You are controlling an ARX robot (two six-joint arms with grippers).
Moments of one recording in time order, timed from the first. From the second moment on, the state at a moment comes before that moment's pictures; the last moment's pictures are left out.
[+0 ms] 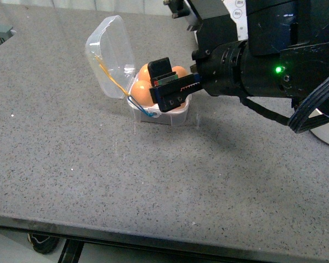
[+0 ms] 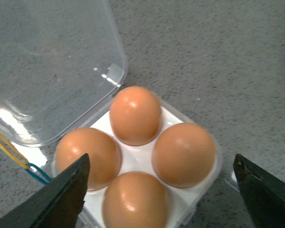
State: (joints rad) left arm 0.00 0.00 0.01 0.00 0.00 0.00; right arm 0.44 2.04 0.98 0.58 -0.22 -0.06
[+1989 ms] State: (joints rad) left arm 0.00 0.00 0.01 0.00 0.00 0.00; right arm 0.00 0.50 0.01 0.50 0.00 -0.01
